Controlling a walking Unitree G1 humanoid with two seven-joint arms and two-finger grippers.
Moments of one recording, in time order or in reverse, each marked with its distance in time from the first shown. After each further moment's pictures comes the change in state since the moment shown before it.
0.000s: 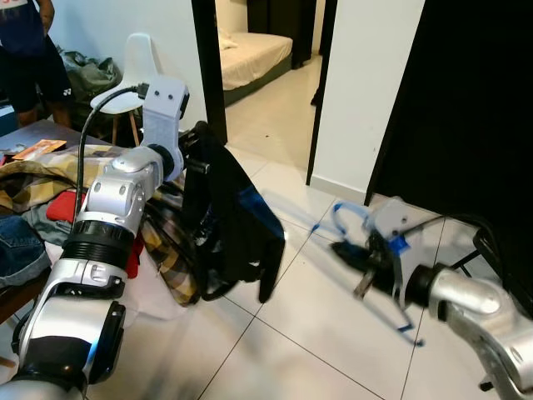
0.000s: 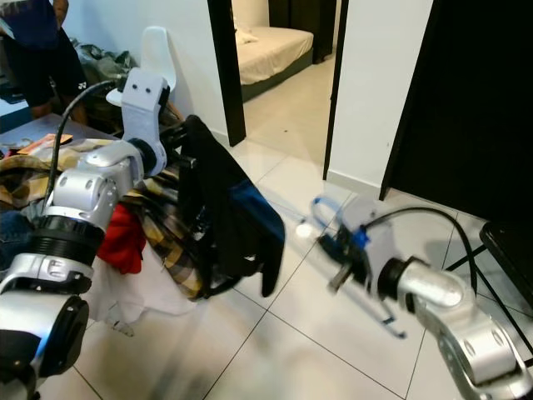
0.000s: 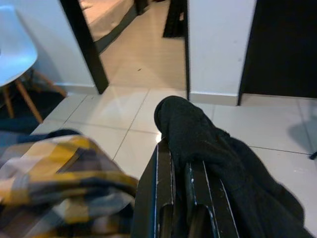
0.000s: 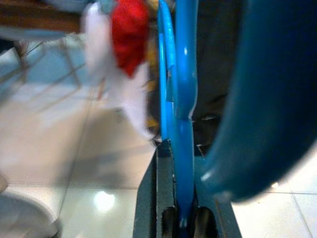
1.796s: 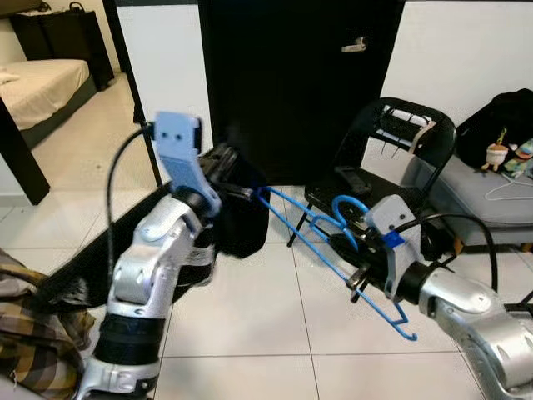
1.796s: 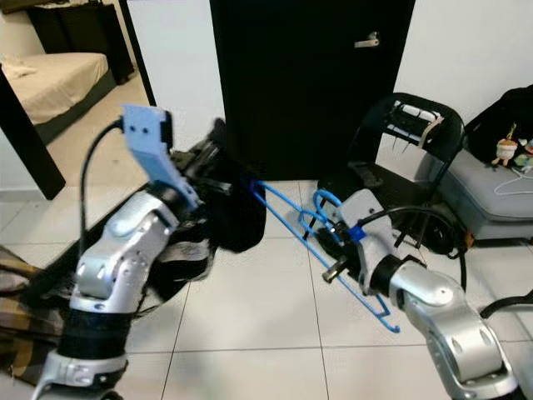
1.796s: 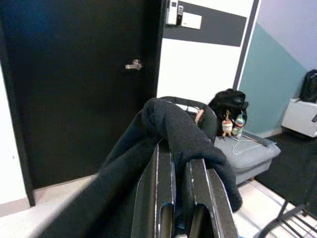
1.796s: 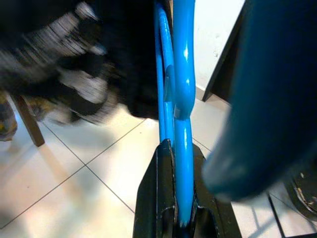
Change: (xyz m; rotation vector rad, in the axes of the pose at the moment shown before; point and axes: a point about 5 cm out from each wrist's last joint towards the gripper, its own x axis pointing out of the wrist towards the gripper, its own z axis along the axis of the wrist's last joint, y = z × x) left arm -0.061 -0.084 0.002 -0.277 -0.375 -0.232; right arm 0.015 -0.021 -0.004 0.045 -0.014 -0.264
